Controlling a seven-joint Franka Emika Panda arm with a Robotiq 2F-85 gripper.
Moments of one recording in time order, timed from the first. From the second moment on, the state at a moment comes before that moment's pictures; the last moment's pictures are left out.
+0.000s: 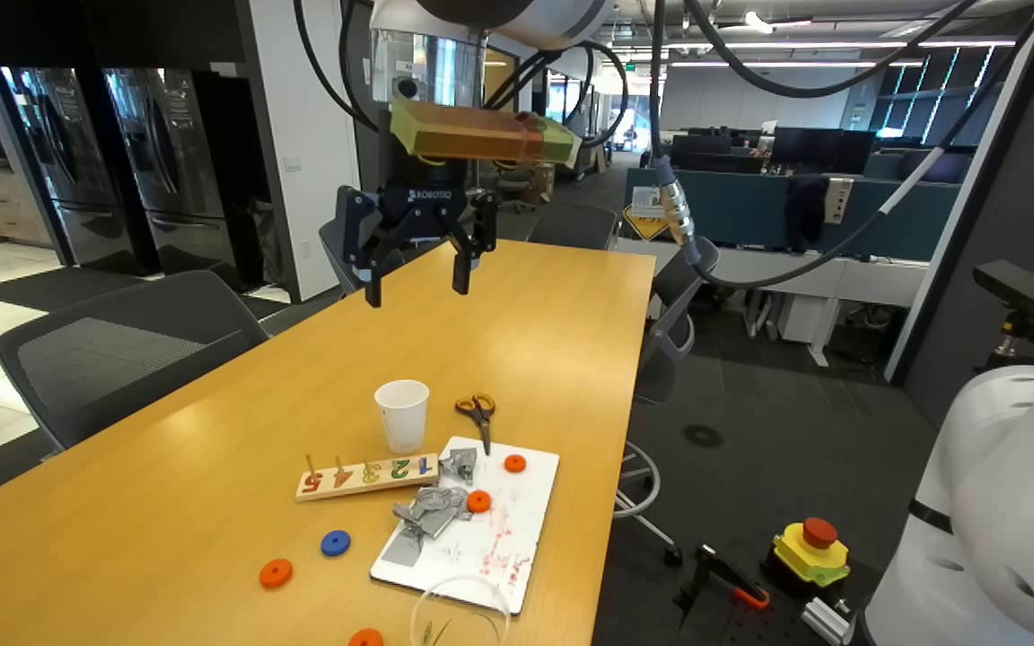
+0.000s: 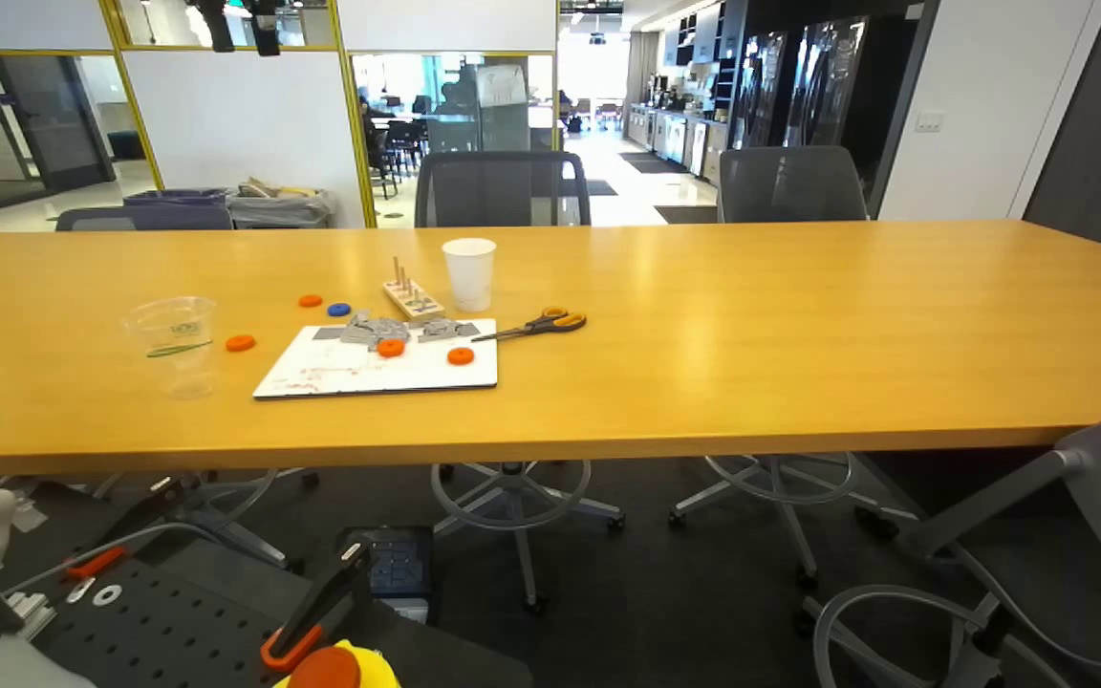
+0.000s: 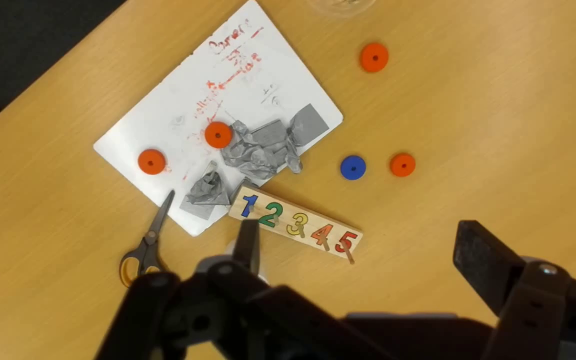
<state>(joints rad) 0.07 -0.27 0.28 -2.06 0.06 1.91 0.52</state>
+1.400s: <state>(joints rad) -0.03 0.16 0.01 -2.20 -0.09 2.33 -0.10</state>
